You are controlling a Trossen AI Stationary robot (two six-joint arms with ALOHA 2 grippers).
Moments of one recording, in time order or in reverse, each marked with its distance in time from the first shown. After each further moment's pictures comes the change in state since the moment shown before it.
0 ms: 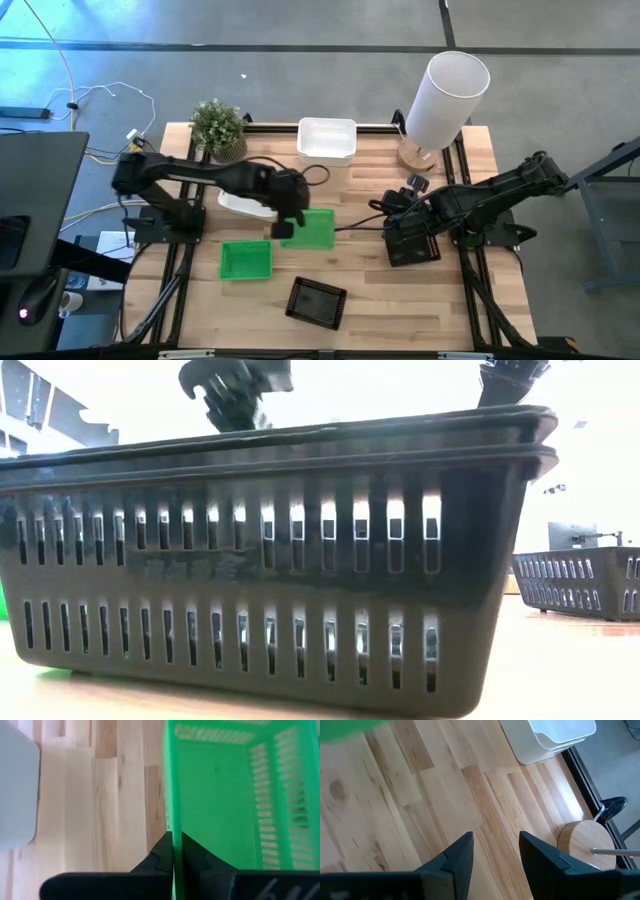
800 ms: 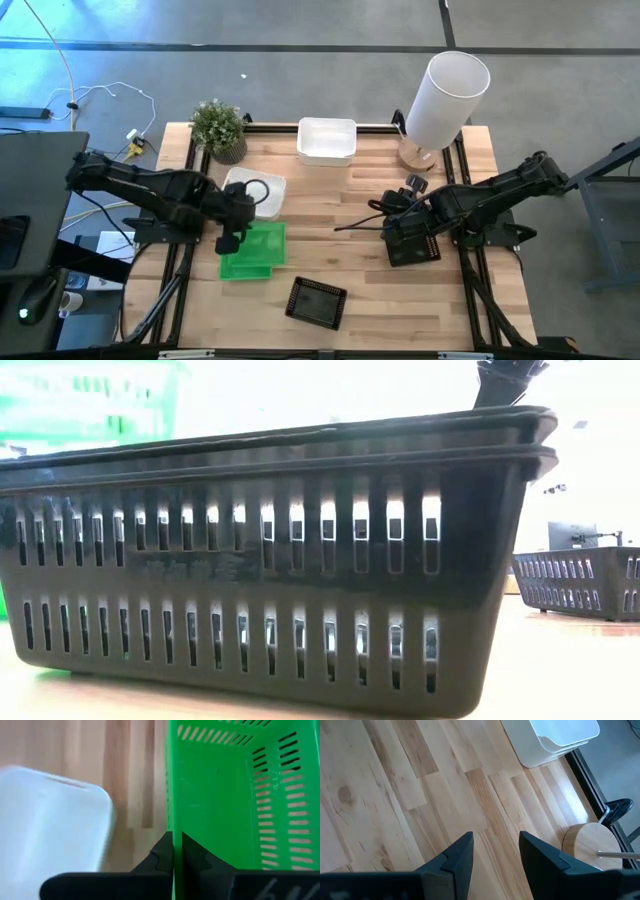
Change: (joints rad) left arm -0.211 -0.500 -0.314 -0.163 0.007 -0.306; right arm 0.000 0.000 0.000 0.024 -0.005 -0.002
